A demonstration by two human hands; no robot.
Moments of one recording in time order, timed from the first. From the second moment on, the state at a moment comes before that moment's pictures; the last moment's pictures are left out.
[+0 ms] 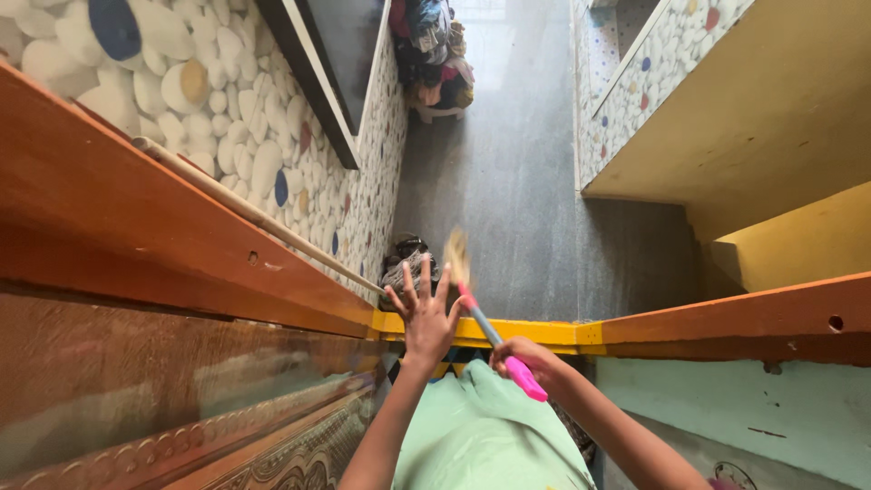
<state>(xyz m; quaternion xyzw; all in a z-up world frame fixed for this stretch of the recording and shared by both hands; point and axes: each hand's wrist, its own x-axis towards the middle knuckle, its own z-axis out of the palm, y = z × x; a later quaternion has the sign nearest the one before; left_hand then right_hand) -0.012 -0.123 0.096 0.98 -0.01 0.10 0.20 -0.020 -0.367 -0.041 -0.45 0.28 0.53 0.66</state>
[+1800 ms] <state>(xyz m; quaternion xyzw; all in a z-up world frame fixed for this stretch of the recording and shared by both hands) -0.019 -0.274 0.083 0.96 -0.05 0.07 0.27 0.016 -0.471 -0.099 -0.61 0.35 0.31 0.64</state>
